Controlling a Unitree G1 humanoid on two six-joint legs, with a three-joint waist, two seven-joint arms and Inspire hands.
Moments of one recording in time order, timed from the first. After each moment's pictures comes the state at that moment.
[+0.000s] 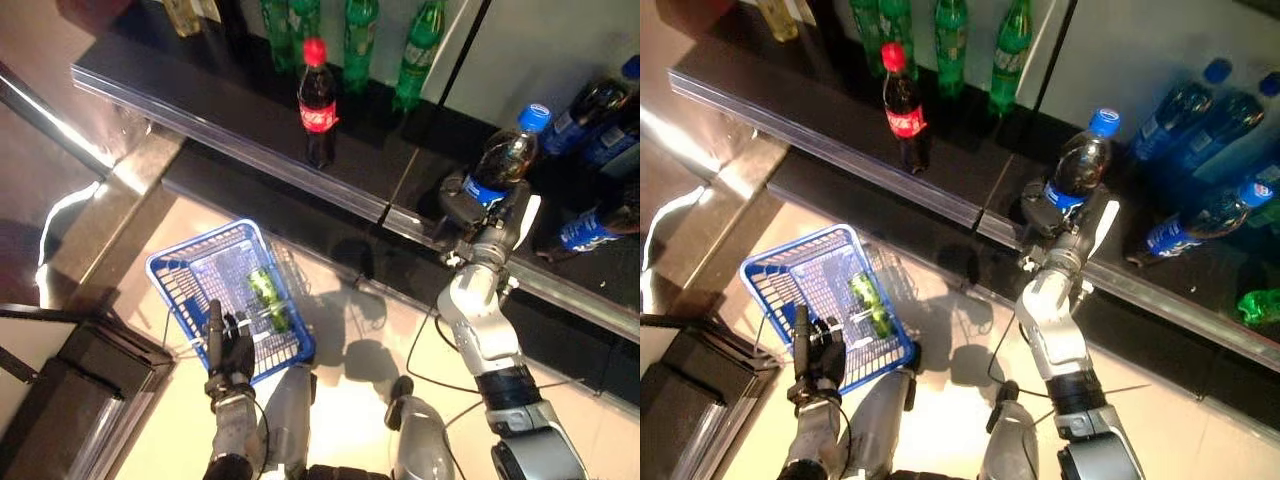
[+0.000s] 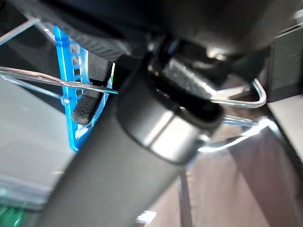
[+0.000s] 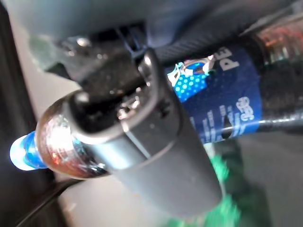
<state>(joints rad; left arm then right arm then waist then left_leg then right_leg) -0.01 -0.01 0.13 0.65 -1.64 -0.28 -0.29 -0.42 -0.28 0.12 -0.03 0.28 0.04 -0.68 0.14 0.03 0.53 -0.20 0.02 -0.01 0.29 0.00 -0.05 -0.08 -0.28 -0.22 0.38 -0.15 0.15</state>
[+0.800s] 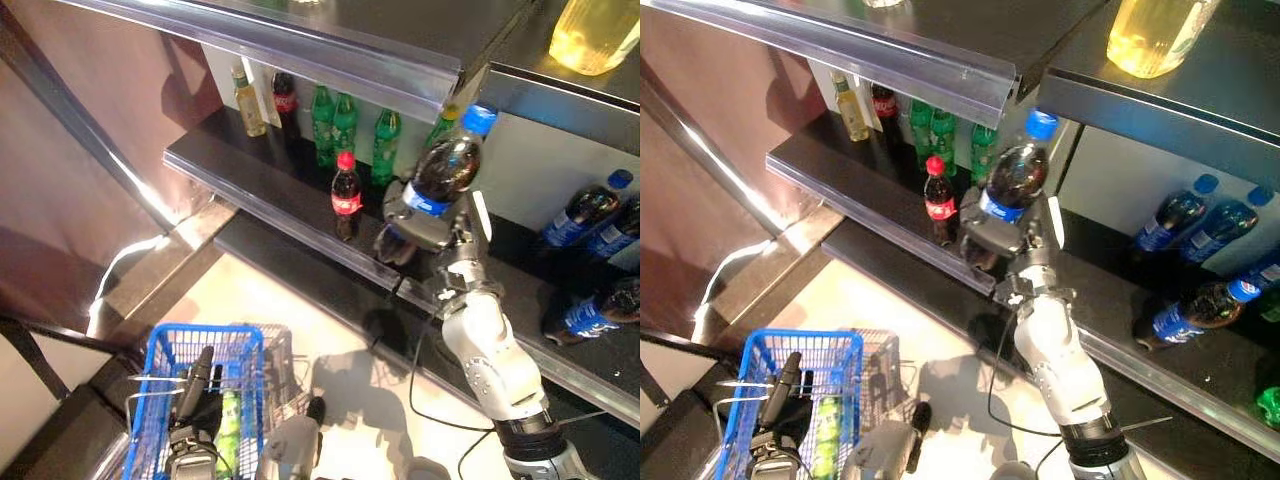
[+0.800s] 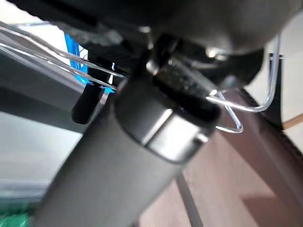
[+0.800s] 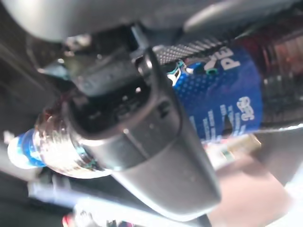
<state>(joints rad) 0.23 0.06 0.18 0.44 -1.30 -0.17 -0.21 -0.24 -0.36 0.27 -0.31 0.48 0.12 -0.30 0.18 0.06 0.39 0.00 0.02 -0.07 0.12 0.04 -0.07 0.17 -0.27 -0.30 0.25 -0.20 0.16</state>
